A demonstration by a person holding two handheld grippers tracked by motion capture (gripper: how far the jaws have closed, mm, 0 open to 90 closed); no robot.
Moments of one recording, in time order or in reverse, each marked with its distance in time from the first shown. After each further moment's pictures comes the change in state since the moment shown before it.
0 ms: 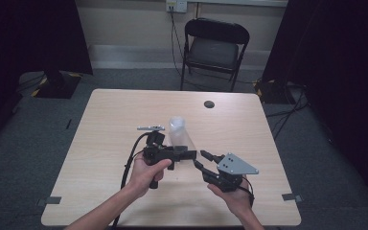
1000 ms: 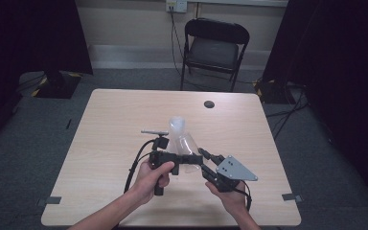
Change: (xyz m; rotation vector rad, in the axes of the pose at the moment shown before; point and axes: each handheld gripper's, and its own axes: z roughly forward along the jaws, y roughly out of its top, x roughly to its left) left arm -0.002 -0.012 0.013 0.034 -0.179 -0.187; right arm 0.006 -0.002 0.004 -0.125 -0.066 -0.043
